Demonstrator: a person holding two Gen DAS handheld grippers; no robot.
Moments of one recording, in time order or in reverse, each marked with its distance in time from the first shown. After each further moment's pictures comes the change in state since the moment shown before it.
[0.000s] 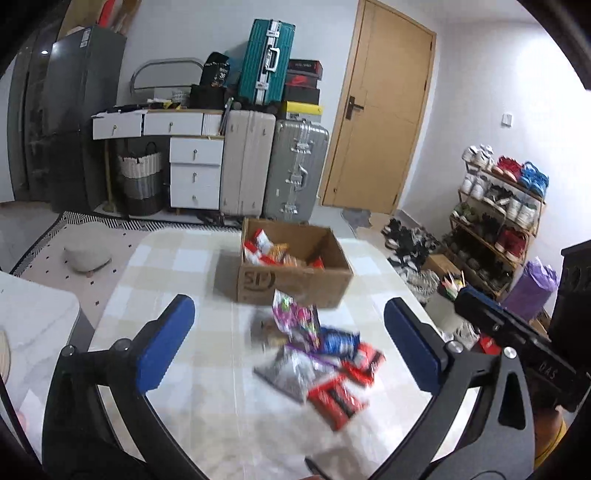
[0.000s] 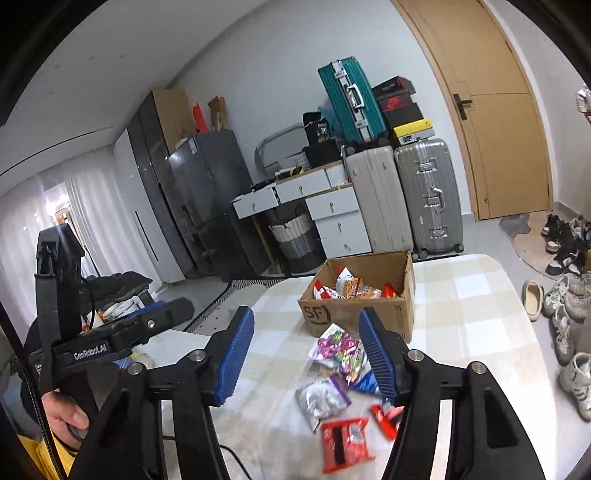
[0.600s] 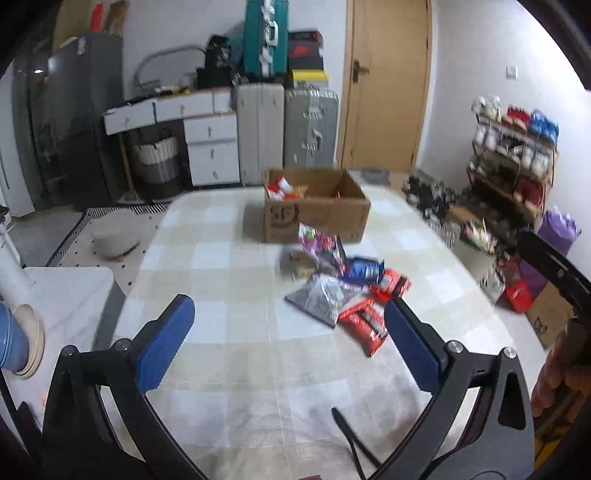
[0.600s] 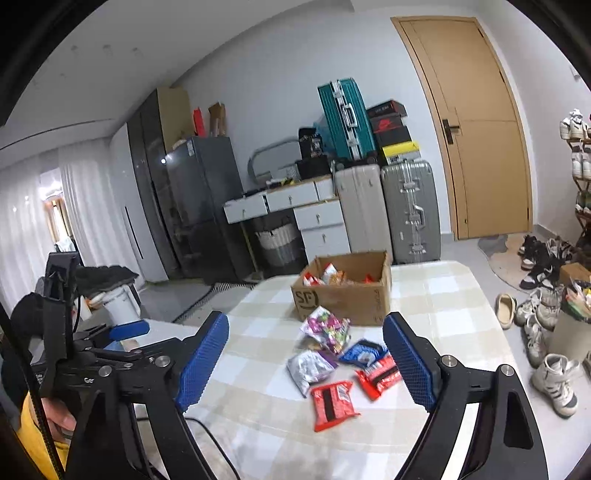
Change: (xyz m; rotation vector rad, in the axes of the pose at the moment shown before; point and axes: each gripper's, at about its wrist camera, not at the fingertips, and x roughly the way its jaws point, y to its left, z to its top) left arm -0.053 -0.007 -0.081 0.112 0.138 0.110; right arm -0.060 0.022 -0.050 -0.072 -0.023 -0.094
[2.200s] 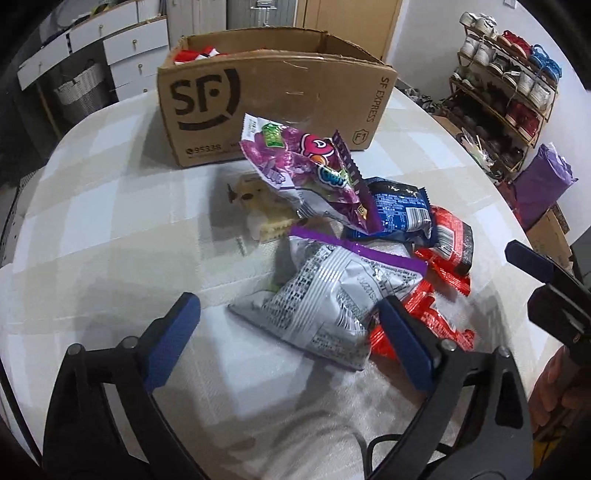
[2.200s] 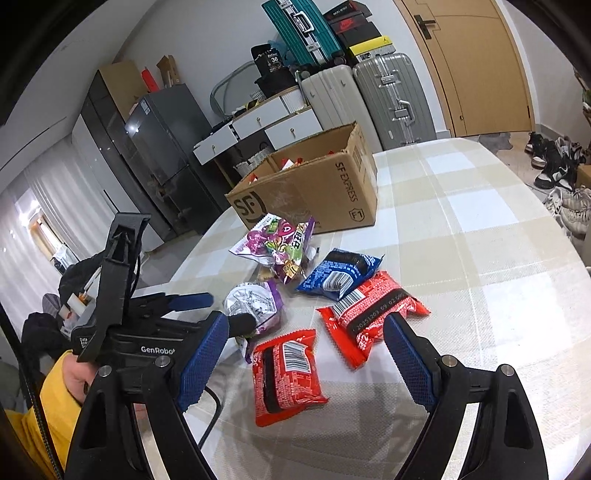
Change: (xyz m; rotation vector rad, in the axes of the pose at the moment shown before) left arm 0.309 -0.019 0.020 0.094 0.375 -0.186; right arm 0.166 -0.093 -0.063 0.192 0.299 0.042
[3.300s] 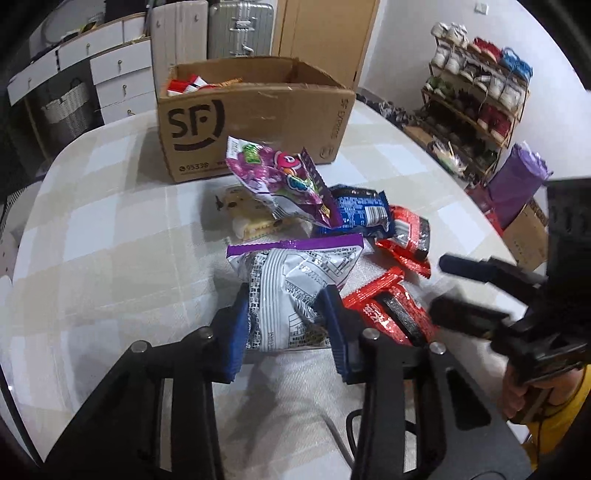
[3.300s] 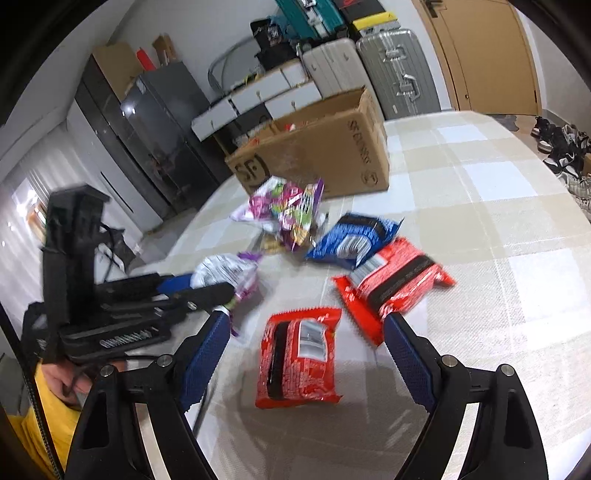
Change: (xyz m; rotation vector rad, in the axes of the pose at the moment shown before) left arm -0.043 -0.005 -0.023 0.035 -0.095 -0.073; right arm 0.029 0.013 -0.012 -0.014 0.127 -0.008
